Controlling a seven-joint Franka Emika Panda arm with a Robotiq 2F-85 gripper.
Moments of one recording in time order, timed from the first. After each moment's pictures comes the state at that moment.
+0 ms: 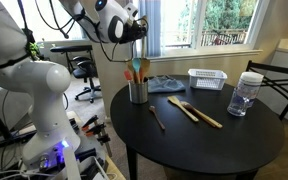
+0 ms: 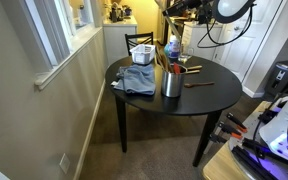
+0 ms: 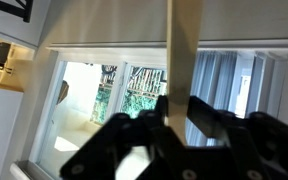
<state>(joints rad) 0.62 -0.30 -0.48 -2.58 -0.18 3.46 -0.24</state>
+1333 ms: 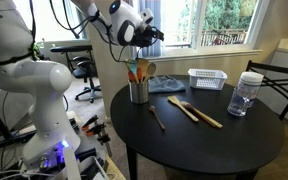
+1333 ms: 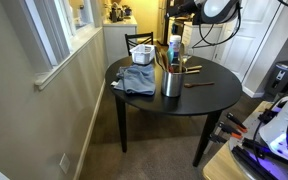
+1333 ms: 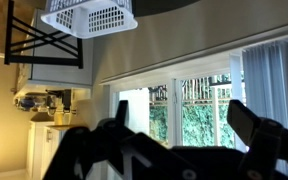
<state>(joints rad) 0.71 -0.16 -0.67 -2.48 -0.04 3.45 -0.07</state>
